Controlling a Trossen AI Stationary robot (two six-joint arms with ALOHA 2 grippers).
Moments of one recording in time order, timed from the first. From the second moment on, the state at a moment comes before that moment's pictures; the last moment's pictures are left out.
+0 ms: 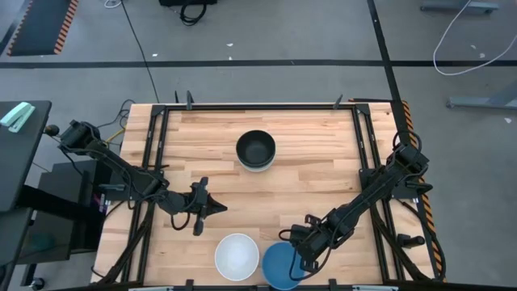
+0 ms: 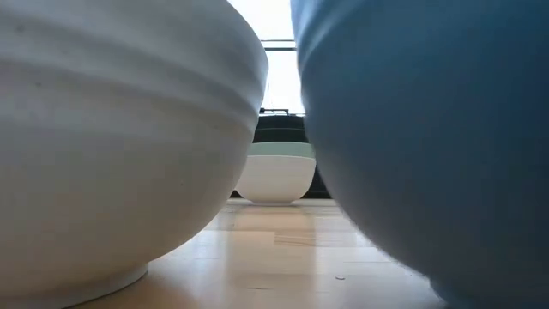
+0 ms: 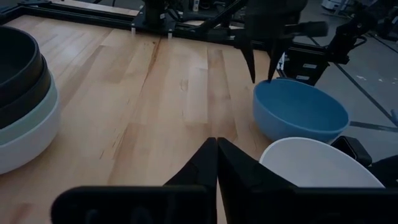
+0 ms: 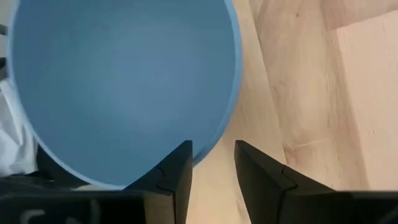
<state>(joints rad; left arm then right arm) -0.58 1.13 0.49 0.28 -0.49 -0.38 0.67 1.78 1.19 -0.56 0.04 0.95</state>
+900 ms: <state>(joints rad) -0.58 1.13 0.49 0.25 -0.49 -0.39 0.67 1.84 1.19 -0.51 0.08 0.94</state>
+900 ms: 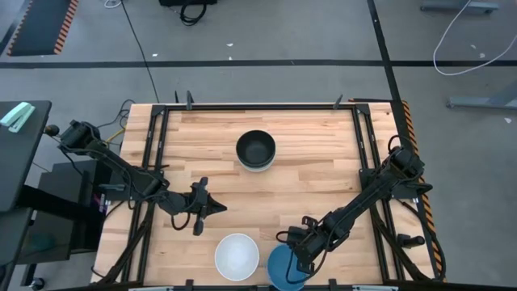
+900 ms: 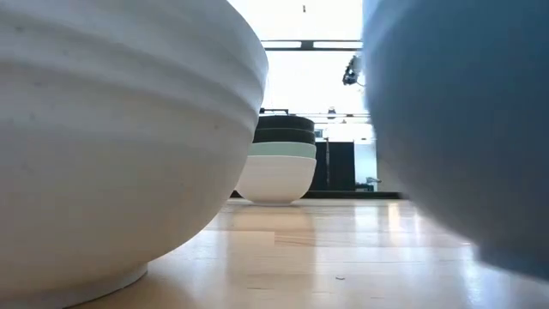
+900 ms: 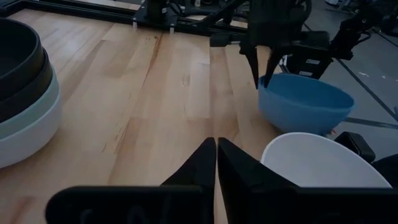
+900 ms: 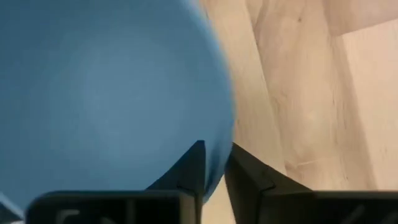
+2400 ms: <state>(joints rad) -0.56 1.13 0.49 0.28 -0.52 -0.14 0.16 1.56 1.19 -0.74 0.06 0.37</state>
